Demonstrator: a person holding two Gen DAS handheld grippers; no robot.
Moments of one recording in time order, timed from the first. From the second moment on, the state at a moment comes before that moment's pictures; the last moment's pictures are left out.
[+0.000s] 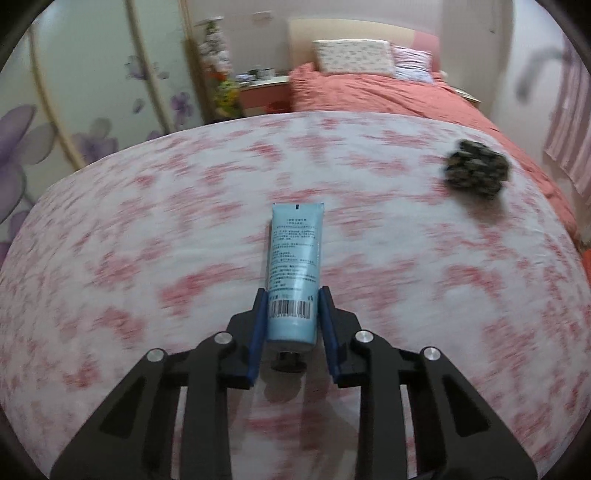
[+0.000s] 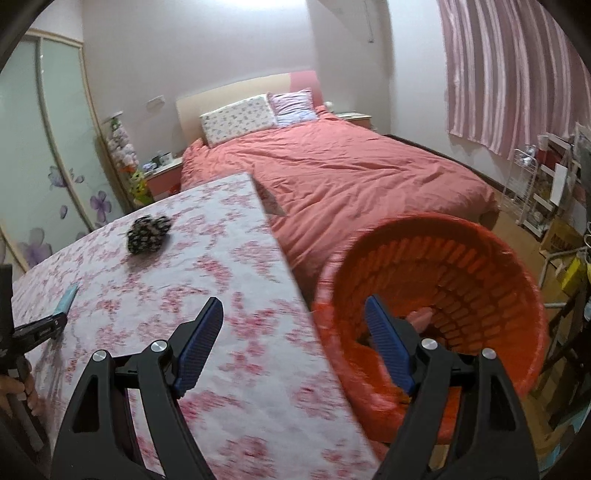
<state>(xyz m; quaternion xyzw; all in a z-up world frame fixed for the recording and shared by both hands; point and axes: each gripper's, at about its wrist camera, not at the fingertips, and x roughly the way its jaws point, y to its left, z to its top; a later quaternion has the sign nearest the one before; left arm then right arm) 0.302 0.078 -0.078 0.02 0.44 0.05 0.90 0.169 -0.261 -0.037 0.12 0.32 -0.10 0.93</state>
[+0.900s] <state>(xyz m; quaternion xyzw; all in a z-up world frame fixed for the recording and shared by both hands) 0.297 0.120 -0.081 -0.03 0.44 0.03 0.90 0.384 -0.112 -0.075 0.07 0.42 -0.04 0.90</state>
